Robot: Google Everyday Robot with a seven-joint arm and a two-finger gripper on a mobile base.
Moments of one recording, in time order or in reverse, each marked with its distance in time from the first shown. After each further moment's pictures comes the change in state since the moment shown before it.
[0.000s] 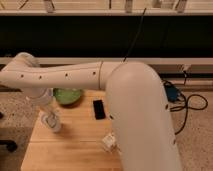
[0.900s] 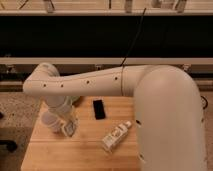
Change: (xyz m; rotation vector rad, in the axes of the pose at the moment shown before) arm -0.040 0.079 0.032 -0.071 -0.048 0.128
